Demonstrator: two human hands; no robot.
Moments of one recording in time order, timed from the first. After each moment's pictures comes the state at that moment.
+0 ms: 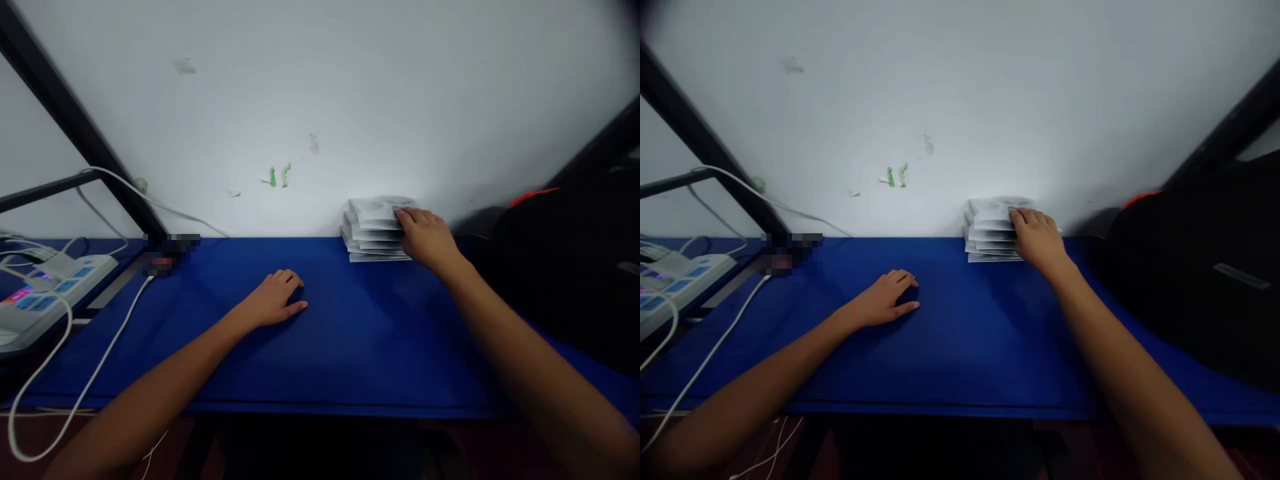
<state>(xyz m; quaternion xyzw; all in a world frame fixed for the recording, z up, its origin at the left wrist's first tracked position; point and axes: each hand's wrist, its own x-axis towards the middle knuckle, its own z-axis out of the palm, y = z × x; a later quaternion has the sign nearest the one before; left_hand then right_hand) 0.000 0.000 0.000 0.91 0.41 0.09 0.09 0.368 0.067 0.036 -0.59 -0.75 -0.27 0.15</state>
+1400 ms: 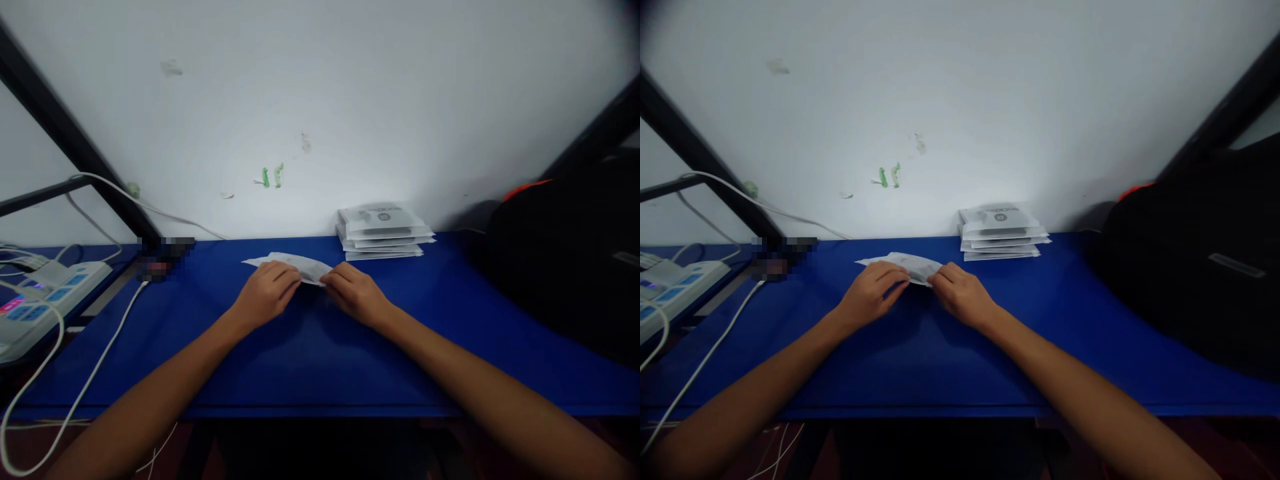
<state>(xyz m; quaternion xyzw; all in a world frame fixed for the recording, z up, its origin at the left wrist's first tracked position) 0.007 -0.008 0.016 0.89 0.29 0.33 -0.11 0.241 -0.012 -0.003 -0.31 -0.88 -0.12 0.33</state>
